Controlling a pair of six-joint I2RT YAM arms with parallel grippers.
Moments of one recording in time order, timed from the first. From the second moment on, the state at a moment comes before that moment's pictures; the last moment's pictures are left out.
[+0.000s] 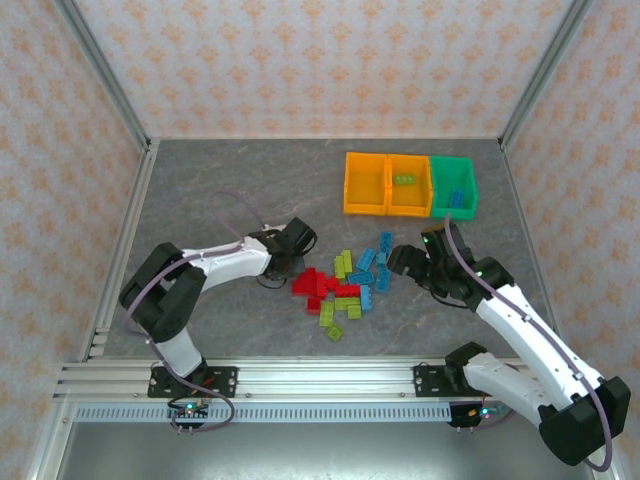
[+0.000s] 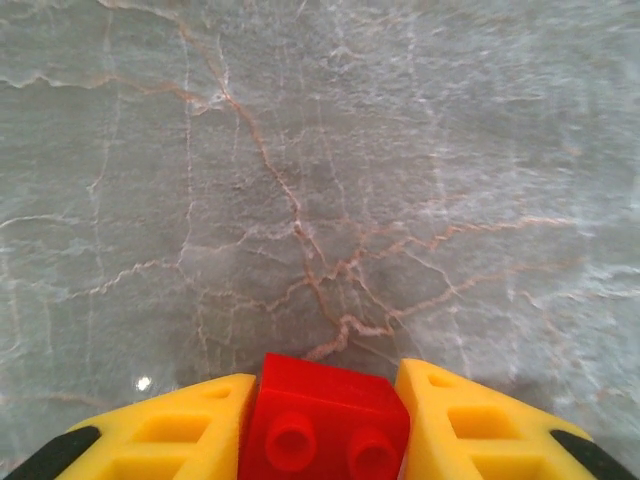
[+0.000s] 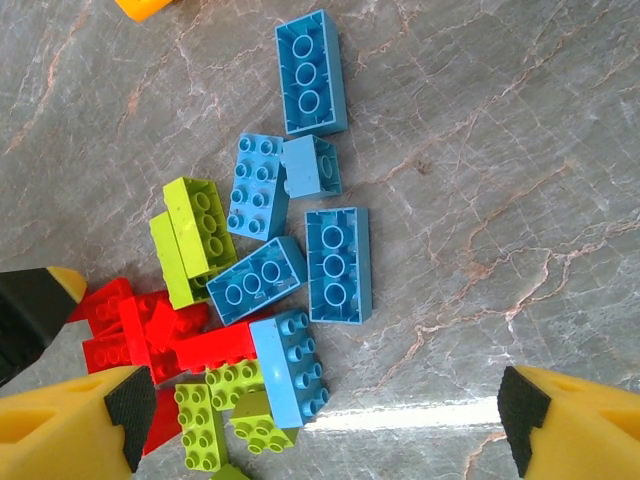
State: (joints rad) left arm -0.65 1.68 0.98 -0.54 -0.22 -0.93; right arm 0.46 0.90 0.80 -0.87 -0.02 0.84
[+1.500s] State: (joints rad) left arm -0.80 1.81 1.71 -0.61 -0.36 -0.45; right arm 0.46 0.92 0.95 -0.97 0.09 0.82
